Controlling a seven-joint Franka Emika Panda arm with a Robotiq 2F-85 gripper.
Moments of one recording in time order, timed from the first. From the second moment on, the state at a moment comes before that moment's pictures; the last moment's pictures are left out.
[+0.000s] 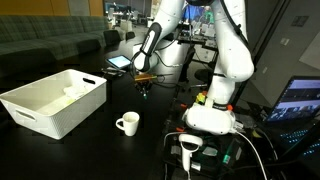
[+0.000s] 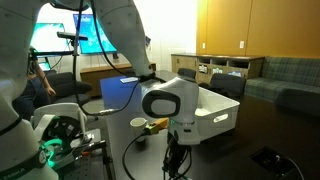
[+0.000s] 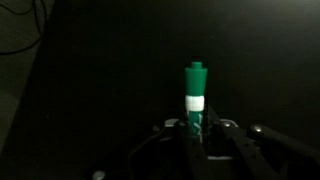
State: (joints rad) arm 0.08 0.46 -0.26 -2.35 0.08 2.63 0.75
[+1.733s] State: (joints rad) arm 0.06 0.27 0.08 -2.16 0.05 1.95 -0.28
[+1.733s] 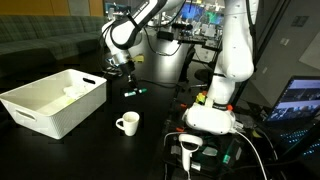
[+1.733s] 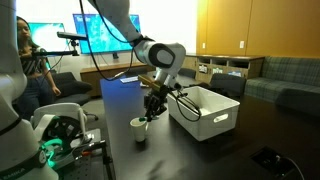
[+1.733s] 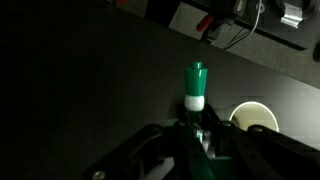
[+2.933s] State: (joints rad) arm 0.08 0.77 0.17 -1.63 -0.04 1.25 -0.59
